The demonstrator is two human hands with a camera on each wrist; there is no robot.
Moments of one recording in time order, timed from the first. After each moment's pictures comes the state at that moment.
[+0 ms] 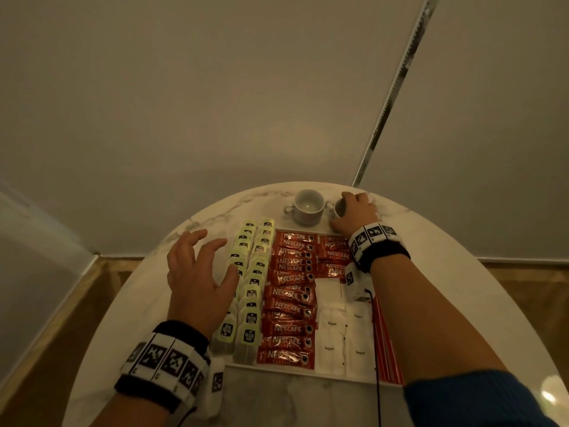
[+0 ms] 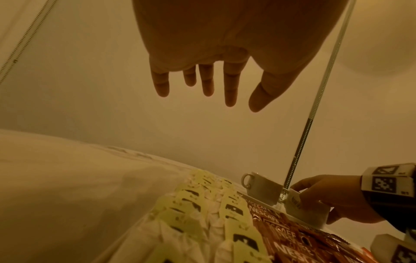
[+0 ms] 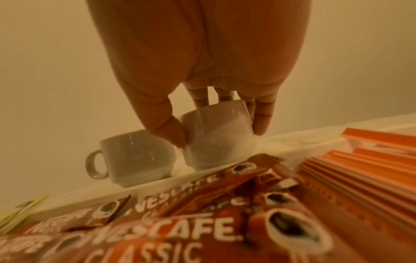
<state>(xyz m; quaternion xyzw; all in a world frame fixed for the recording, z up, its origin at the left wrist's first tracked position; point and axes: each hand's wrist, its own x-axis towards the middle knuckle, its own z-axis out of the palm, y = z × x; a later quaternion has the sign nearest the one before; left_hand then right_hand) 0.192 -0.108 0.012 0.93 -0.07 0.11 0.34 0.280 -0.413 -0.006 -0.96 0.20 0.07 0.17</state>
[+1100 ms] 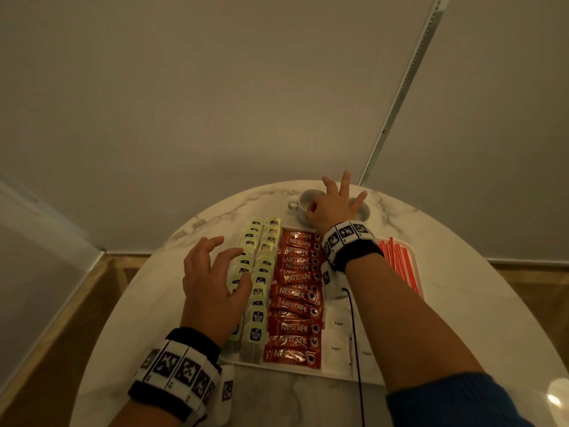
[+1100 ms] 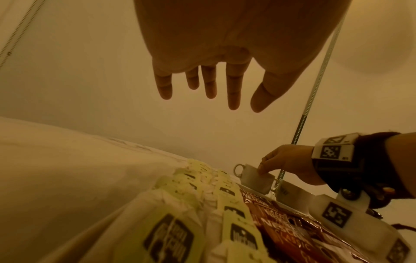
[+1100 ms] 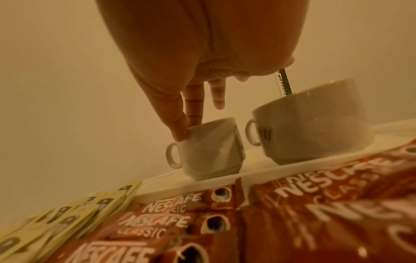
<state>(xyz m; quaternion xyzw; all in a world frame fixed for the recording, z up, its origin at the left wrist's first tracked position) 0.181 -0.110 0.005 0.92 -0.09 0.10 0.36 0.292 -0.350 0.011 -0.99 0.10 0.06 0.12</state>
